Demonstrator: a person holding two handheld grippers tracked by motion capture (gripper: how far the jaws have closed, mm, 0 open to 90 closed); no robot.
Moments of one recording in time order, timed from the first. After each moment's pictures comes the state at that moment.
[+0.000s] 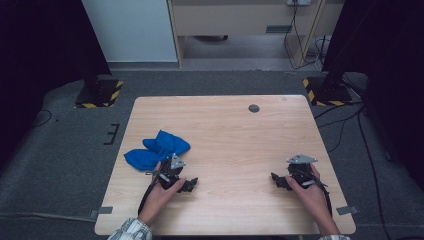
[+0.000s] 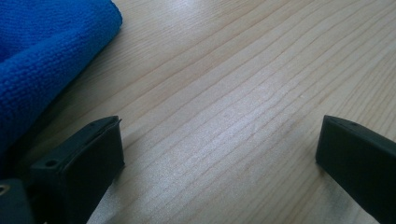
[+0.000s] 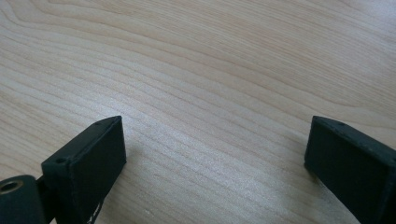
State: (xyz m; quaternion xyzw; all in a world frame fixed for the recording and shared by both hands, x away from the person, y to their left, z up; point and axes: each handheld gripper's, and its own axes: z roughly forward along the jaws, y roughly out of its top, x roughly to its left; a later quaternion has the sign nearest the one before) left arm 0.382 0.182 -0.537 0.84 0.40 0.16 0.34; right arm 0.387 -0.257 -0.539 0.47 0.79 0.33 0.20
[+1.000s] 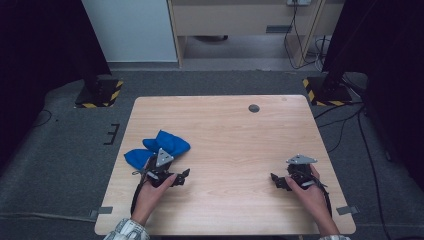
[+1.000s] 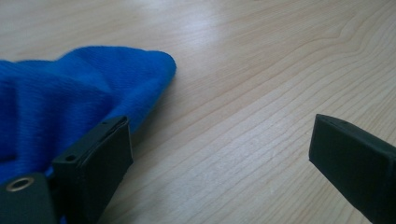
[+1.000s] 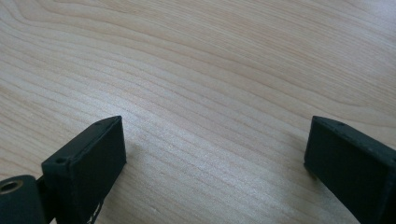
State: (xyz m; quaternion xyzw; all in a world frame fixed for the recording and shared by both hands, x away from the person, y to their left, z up) left arm 0.375 0.210 -0.503 0.79 0.41 0.21 0.40; right arm 0.385 -0.255 -0.539 0.47 0.79 0.33 0.19
